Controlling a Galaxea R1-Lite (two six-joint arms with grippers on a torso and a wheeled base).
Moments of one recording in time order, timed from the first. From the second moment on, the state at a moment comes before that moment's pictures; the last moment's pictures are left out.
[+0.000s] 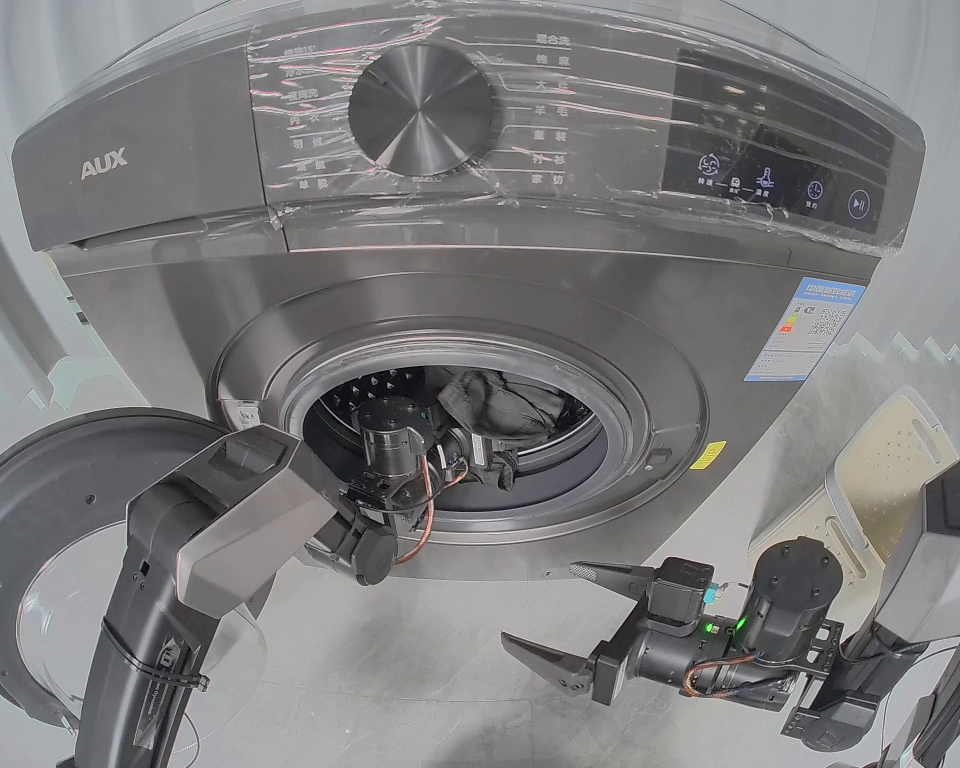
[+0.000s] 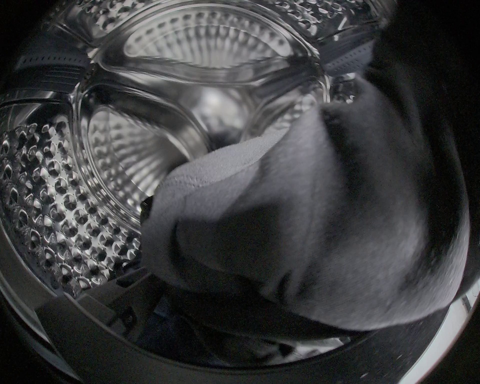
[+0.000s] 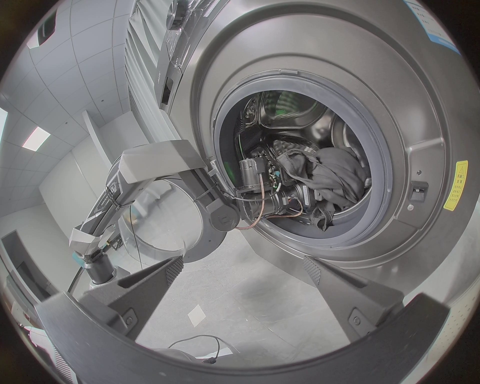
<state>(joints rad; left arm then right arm) -0.49 2.58 -1.46 -1.17 0.07 -0.08 0.84 1.96 -0.27 -1.54 0.08 0.12</state>
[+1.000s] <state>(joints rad) -0.43 2.74 -1.97 -1.07 0.19 -0.05 0.84 1.96 -0.28 -1.54 0.08 0.12</state>
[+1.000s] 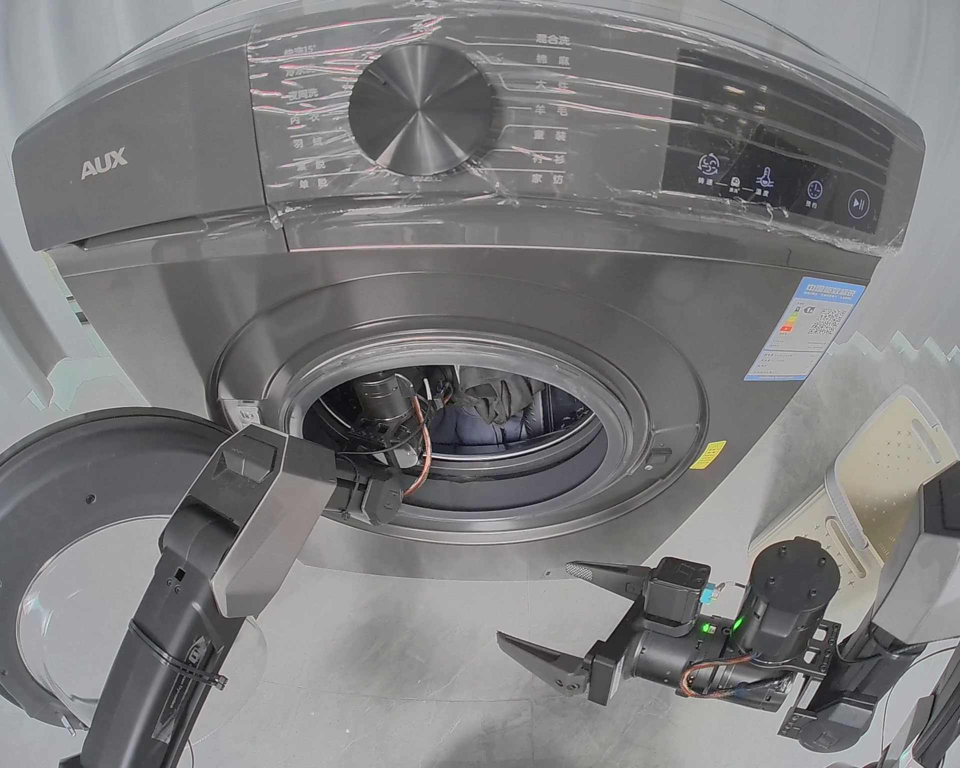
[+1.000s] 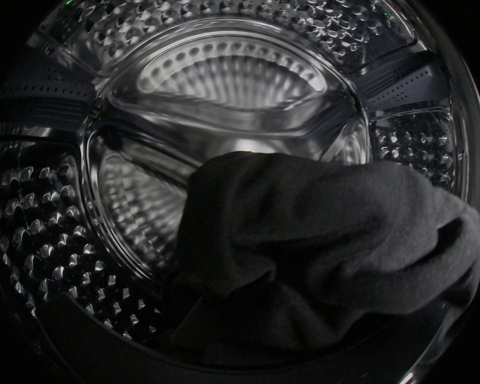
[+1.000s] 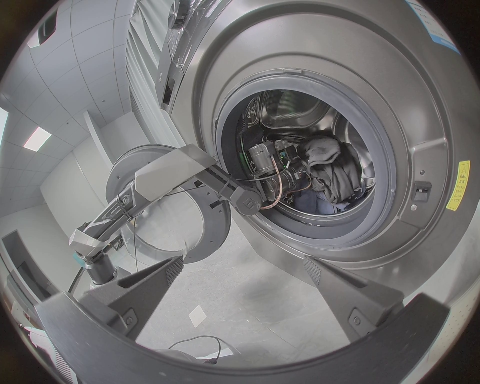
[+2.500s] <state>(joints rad) -0.55 2.31 -1.00 -1.14 0.02 0.04 0.83 1.96 -0.28 -1.54 0.08 0.12</state>
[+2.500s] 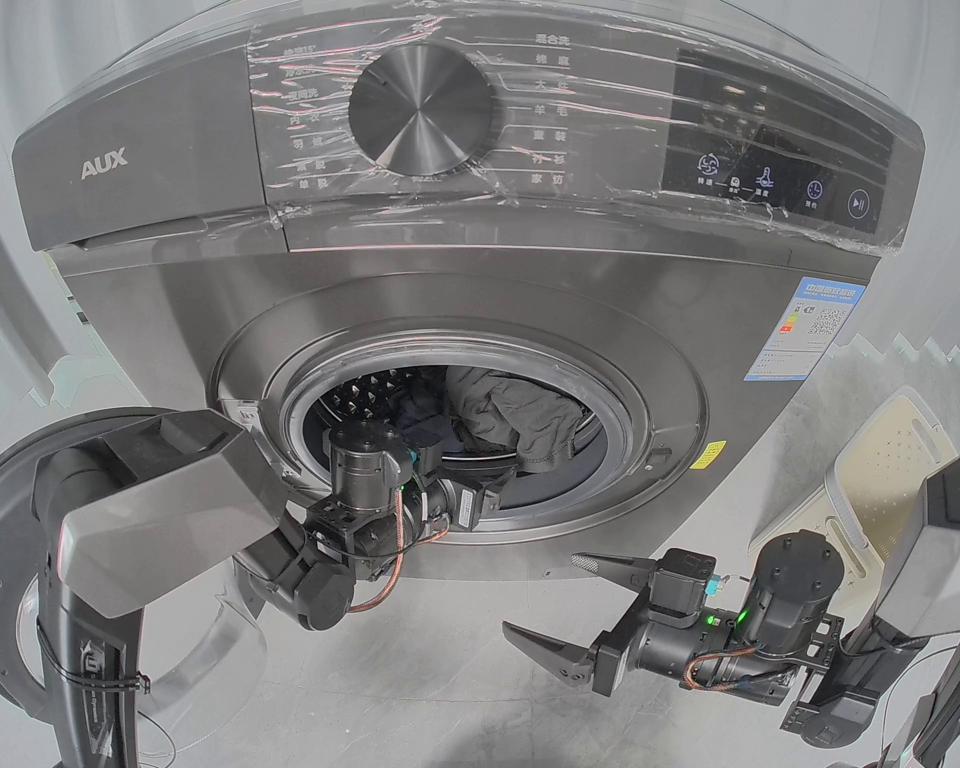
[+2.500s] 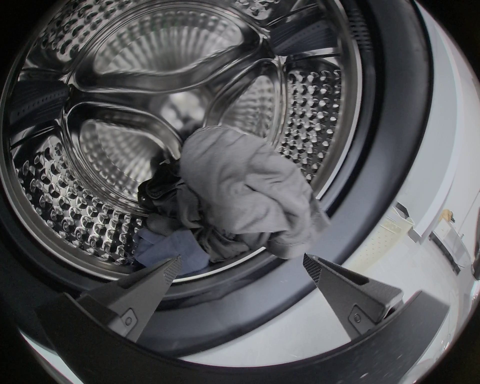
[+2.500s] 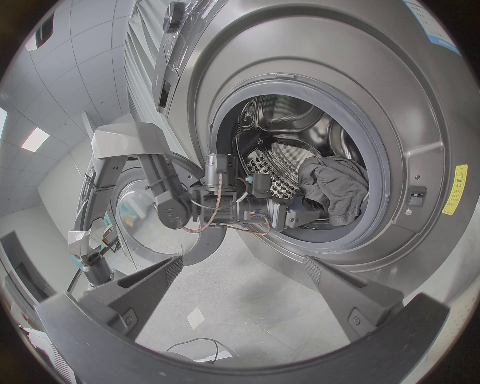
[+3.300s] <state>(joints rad) -0.55 2.53 -1.37 -1.20 0.01 0.01 0.83 1.96 -0.28 -1.54 0.08 0.12</state>
